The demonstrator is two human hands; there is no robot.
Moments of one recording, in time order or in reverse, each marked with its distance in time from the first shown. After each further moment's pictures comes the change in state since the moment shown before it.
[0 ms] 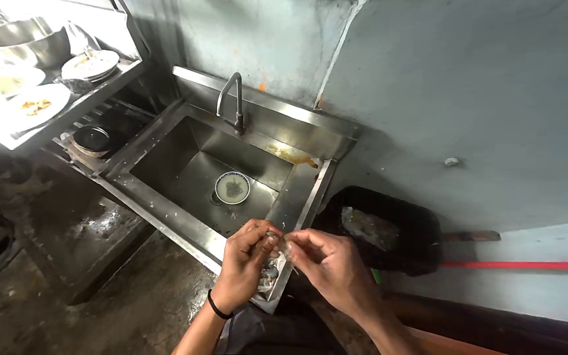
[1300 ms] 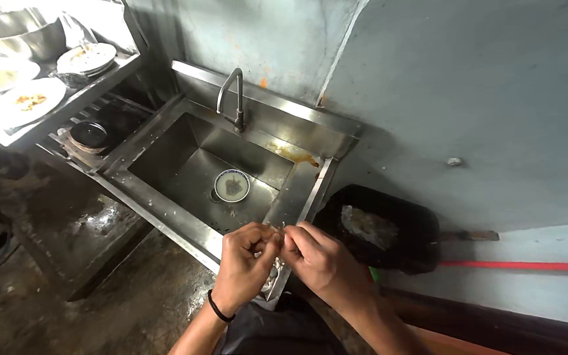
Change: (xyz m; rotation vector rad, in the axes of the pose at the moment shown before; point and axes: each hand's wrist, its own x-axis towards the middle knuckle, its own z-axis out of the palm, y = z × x) left_hand 0.008 0.014 0.004 0.197 0.087 -0.024; right_hand 0.017 0.002 0.011 -0.613 0.089 -0.402
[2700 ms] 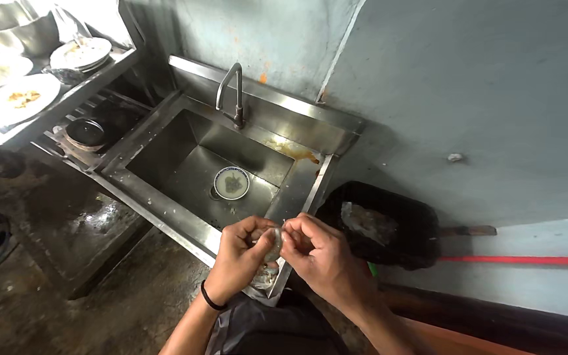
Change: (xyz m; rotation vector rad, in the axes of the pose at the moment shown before) left_hand 0.008 -0.001 -0.017 -0.235 -0.117 -0.168; right_hand 0.006 -0.007 0.003 0.448 0.001 0.247
